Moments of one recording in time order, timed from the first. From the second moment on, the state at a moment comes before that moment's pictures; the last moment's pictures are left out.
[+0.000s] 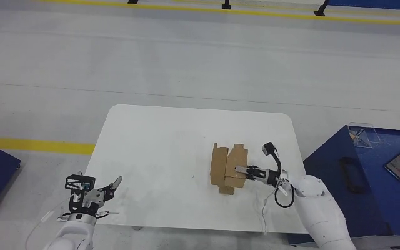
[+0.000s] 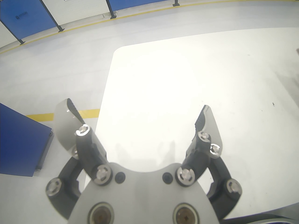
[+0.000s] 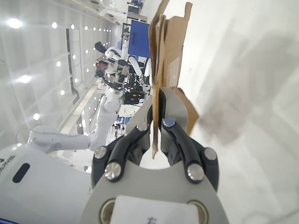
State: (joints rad) left arm 1.73 -1.15 -1.60 -1.80 1.33 0.00 0.00; right arm -1.05 -1.15 1.38 -1.07 0.25 -0.58 1.17
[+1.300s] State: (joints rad) left arm 1.73 -1.15 -1.60 -1.80 1.33 0.00 0.00; right arm -1.24 -1.13 1.41 -1.94 0.77 -0.20 1.09
